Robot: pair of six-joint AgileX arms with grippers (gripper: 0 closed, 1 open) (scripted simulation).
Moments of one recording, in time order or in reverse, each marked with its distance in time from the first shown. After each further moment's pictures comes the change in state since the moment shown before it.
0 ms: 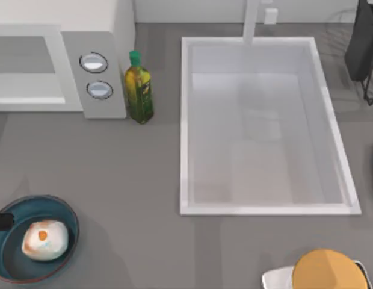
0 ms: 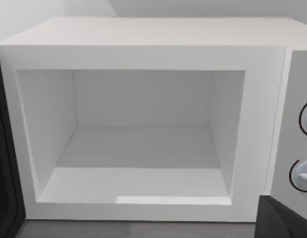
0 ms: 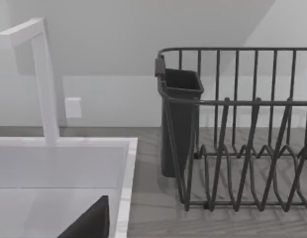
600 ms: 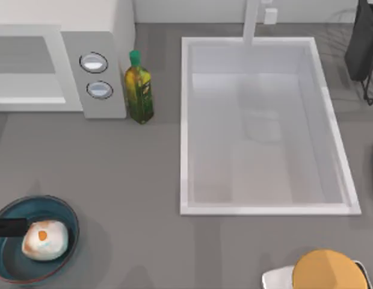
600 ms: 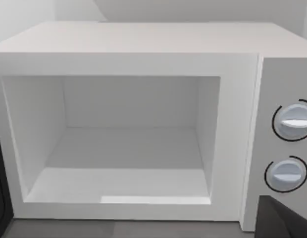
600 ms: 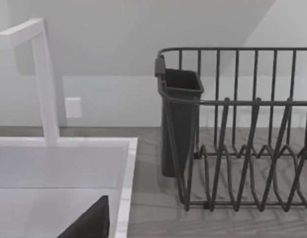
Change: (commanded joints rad) left arm -0.316 -0.072 0.058 -0.131 -0.316 -0.001; right arm 0.000 0.000 0.000 0.000 0.000 0.000
